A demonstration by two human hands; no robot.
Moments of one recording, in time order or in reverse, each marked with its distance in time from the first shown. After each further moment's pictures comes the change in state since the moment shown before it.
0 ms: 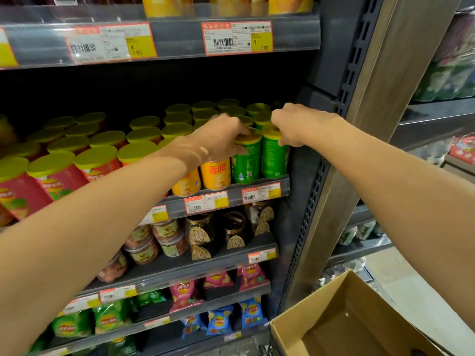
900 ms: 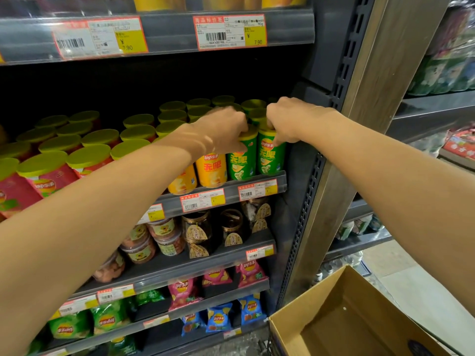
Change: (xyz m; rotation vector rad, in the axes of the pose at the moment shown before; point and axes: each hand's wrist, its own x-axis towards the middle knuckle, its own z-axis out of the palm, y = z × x) left_hand 0.010 0.015 -0.008 0.131 -0.082 -0.037; right_hand 0.000 0.000 0.001 0.073 0.032 -0.020
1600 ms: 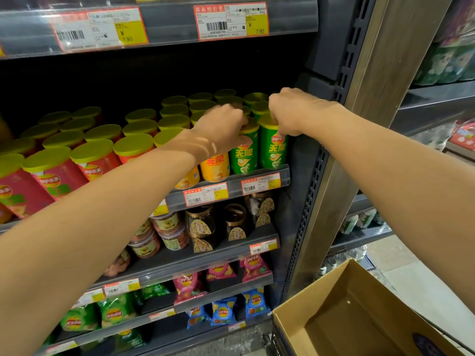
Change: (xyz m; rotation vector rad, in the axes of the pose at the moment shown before) left_hand -0.006 0.000 0.016 -0.036 0.090 -0.067; right_hand 0.001 0.000 0.002 0.023 0.046 0.003
